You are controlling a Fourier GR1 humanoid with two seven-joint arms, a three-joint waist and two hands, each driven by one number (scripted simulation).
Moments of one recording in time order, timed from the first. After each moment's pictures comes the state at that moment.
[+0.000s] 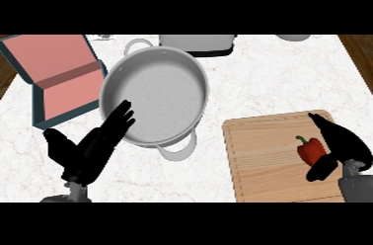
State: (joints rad) left arm -0.01 0.11 -0.13 -1.68 0.23 -0.10 0.33; right arm -0.13 -0.41 0.04 -1.39 0.78 0.37 0.46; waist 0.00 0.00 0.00
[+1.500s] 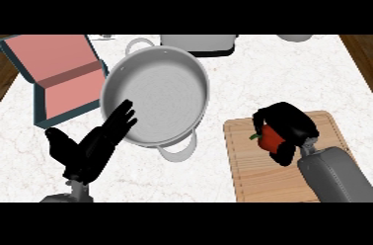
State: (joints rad) left arm -0.02 0.08 -0.10 -1.67 0.21 -0.15 0.33; right arm -0.33 -0.35 0.28 -1.39 0.95 0.41 -0.02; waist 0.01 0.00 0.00
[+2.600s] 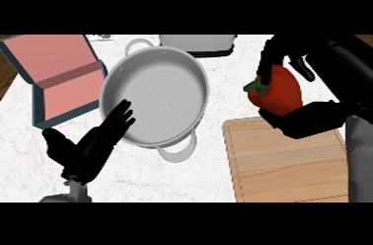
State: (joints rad) left arm -0.01 0.07 -0.09 -1.67 0.21 -0.16 0.32; right arm -0.69 -0.21 -0.02 -1.88 0.54 0.64 0.28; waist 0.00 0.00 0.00
